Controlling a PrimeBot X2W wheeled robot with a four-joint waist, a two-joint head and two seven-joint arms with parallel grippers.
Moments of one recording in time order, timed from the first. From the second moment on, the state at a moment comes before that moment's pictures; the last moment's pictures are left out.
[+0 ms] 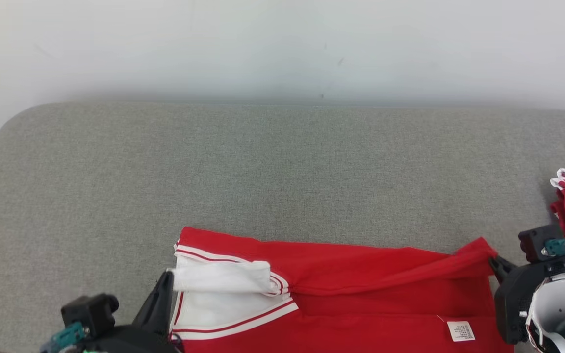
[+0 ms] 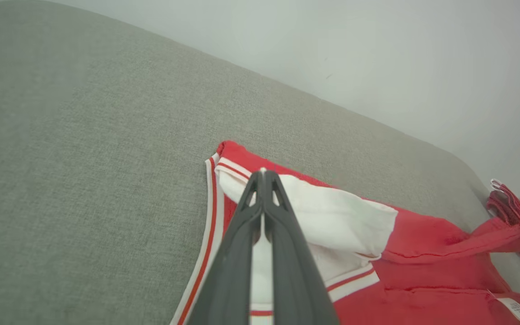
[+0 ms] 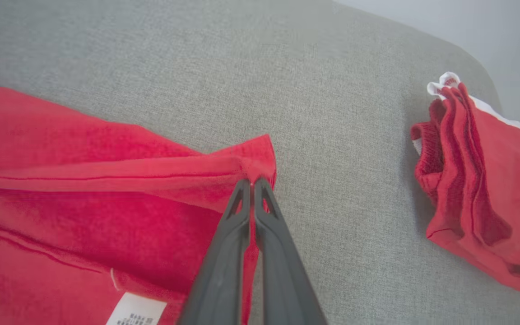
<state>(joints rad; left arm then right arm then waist) -0.21 0.50 -0.64 0.01 -1.02 0.30 -0.16 -0.15 -0.41 0.06 0.12 0.24 0.13 0.56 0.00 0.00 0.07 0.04</state>
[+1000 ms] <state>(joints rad) -0.07 0.49 -0.68 0.09 -1.04 0.33 -0.17 -0.05 -0.42 0.05 0.10 0.29 0.13 0.66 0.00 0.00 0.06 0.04</state>
